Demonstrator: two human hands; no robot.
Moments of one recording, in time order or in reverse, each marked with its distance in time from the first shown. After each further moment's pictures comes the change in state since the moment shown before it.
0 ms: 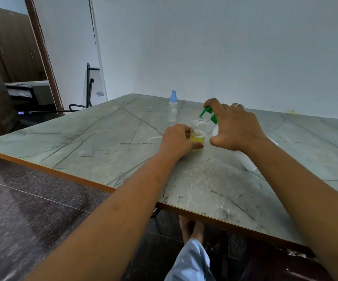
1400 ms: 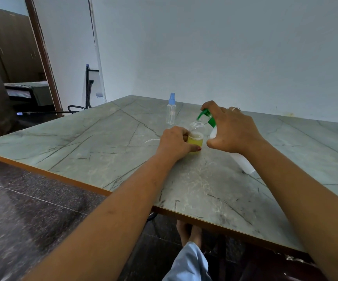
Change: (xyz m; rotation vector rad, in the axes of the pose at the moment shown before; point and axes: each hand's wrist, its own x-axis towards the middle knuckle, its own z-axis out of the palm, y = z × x) left_hand 0.003 -0.001 0.001 0.013 0.003 -0.006; right_hand 0.002 0.004 0.002 0.064 0.001 -0.024
